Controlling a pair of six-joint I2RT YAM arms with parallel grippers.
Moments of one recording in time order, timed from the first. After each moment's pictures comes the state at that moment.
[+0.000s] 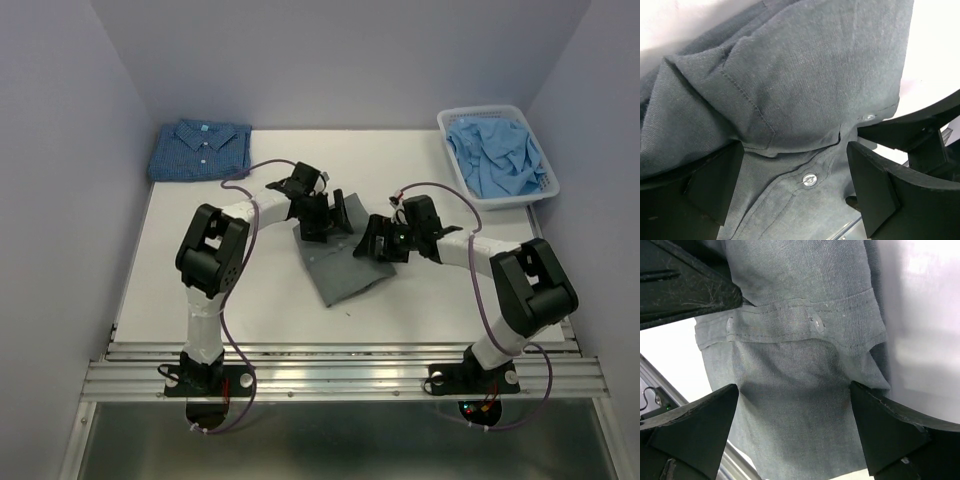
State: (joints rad) left arm -0.52 2.04 1.43 -0.39 0.40 -0.65; right arm 0.39 1.62 0.81 -0.02 -0.40 0.54
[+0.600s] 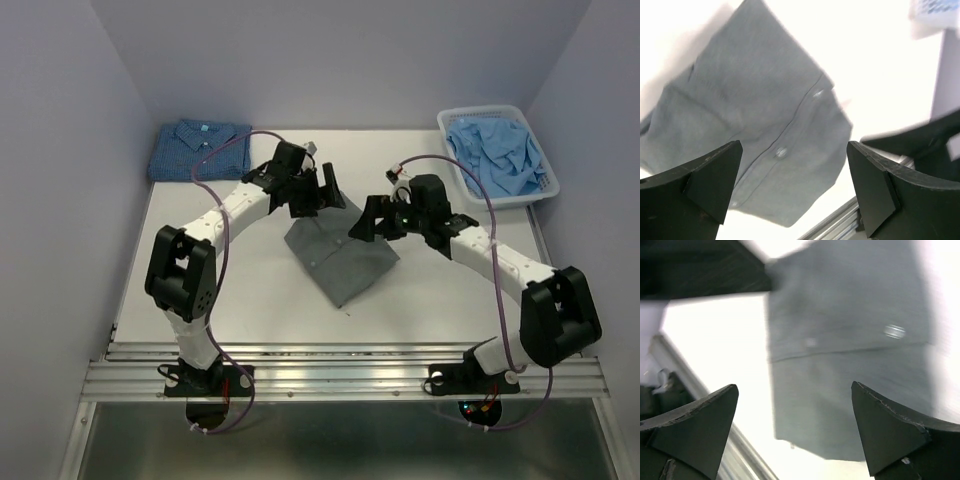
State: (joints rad) left arm -0.50 1.79 1.42 -0.45 0.30 -0.64; right arm 0.41 1.46 0.95 -0.10 -0.47 0.42
